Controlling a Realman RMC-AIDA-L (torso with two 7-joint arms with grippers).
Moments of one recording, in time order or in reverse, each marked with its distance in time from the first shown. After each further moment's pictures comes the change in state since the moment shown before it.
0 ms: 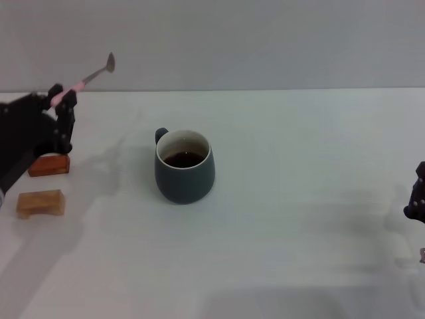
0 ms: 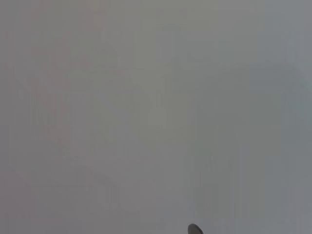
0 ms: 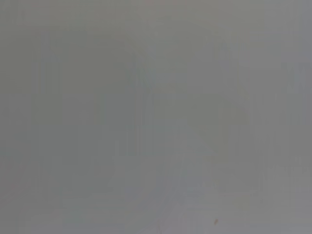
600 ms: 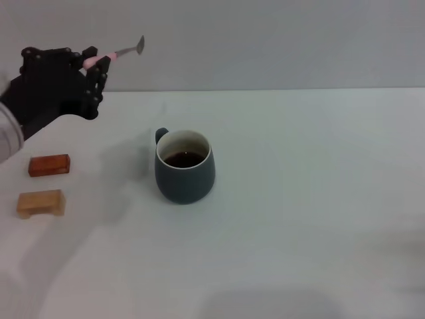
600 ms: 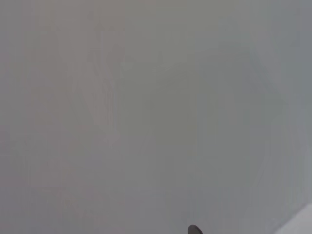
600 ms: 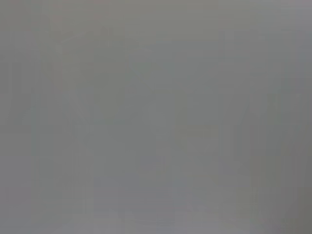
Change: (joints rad) left arm -0.060 0.079 -0.055 -0.463 0.000 -0.618 0.125; right arm -0.114 0.000 0.071 -0.029 0.072 -0.138 -0.002
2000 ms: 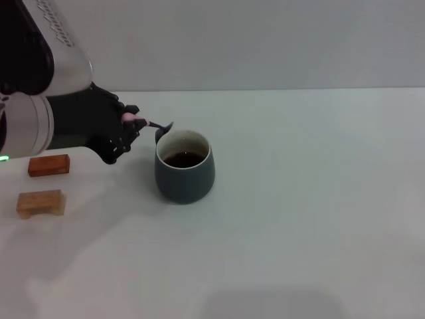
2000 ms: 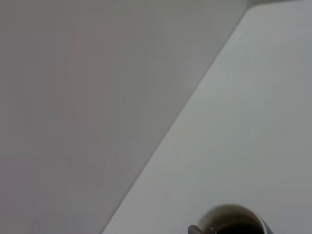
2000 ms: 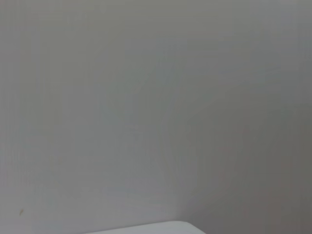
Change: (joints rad) left arm -0.221 -0.349 -0.483 -0.186 -0.372 -1.130 0.816; right arm 0.004 0.002 0.001 -0.072 0.177 0.046 0.008
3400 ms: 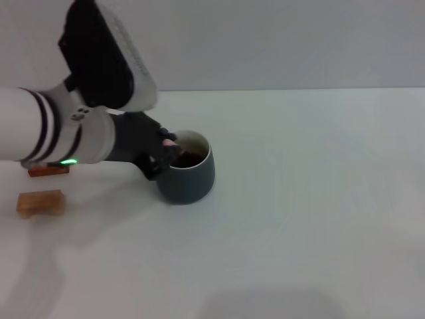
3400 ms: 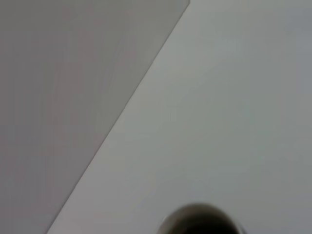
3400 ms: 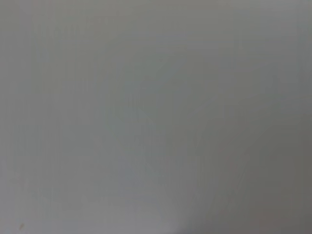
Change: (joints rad) left arm -0.184 -0.004 0.056 0.365 -0.003 0.104 0.047; right arm 0.007 0.000 0.000 0.000 0.003 -0.029 0.000
